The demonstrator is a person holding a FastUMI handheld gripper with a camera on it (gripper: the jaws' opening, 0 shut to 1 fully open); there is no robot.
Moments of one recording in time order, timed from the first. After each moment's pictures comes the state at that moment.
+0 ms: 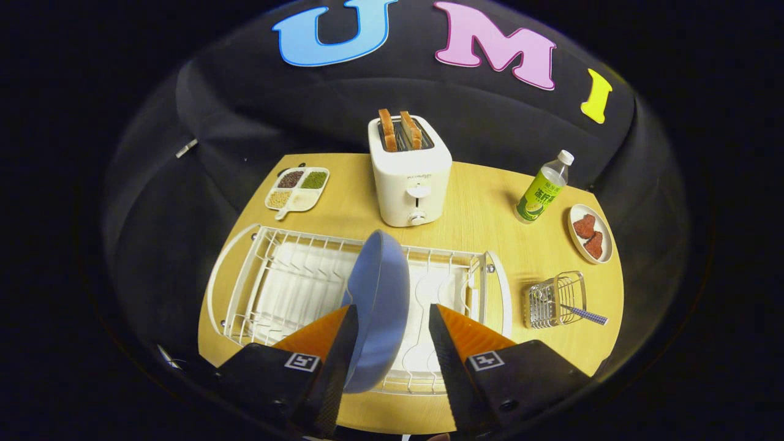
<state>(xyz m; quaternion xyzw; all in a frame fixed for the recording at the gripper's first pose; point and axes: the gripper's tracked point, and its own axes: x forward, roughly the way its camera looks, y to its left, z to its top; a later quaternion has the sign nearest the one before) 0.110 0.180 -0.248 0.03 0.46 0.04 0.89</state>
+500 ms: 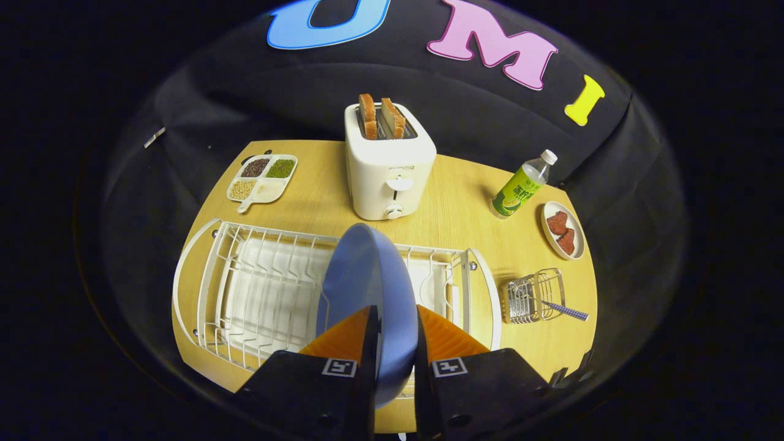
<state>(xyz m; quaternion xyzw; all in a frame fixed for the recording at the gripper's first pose) 0.125 0.173 -0.248 -0.02 0.47 -0.03 0.88</state>
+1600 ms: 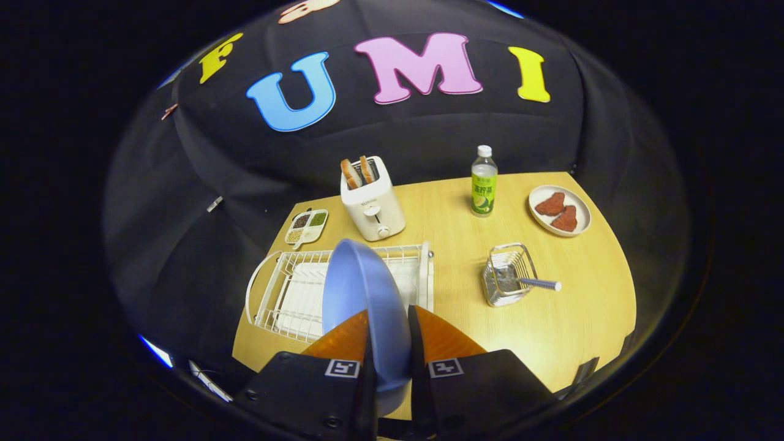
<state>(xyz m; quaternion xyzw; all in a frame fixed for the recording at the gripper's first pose) -0.003 0.049 -0.181 0.19 0.37 0.07 0.91</state>
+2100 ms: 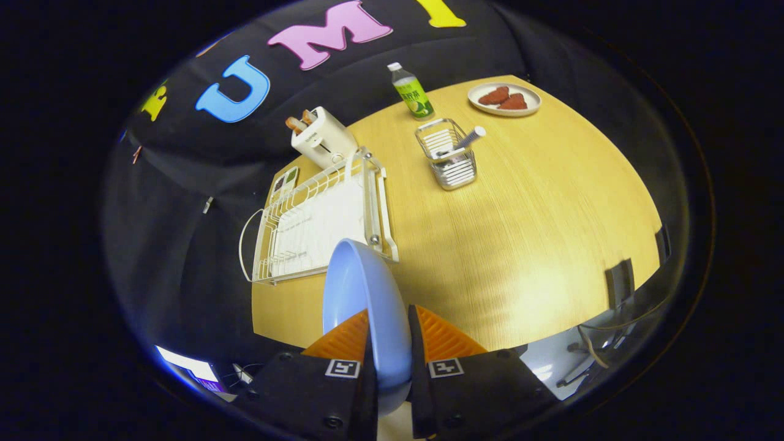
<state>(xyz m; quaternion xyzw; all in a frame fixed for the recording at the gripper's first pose) -0.142 0.005 -0.292 0.31 0.49 0.05 0.82</state>
